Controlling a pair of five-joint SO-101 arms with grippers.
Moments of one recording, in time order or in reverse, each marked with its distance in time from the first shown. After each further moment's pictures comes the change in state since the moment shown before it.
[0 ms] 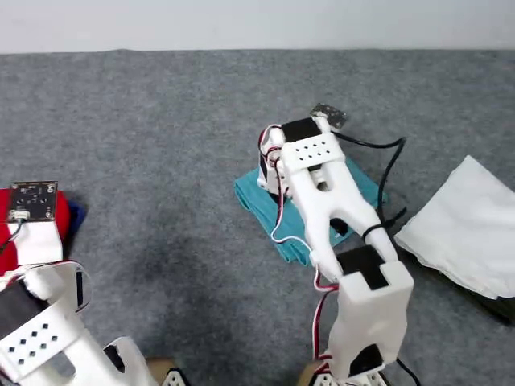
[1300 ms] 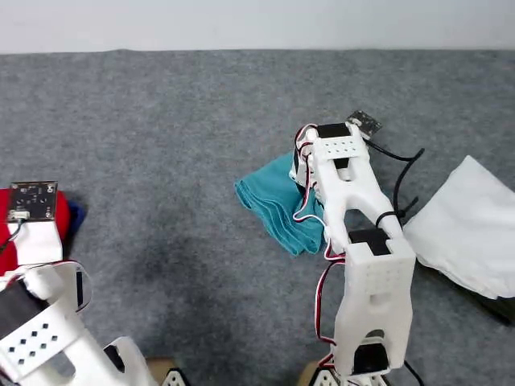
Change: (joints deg) left arm -0.1 0.0 0.0 0.0 0.0; right arm 10.0 14.9 -3.4 -10.5 1.6
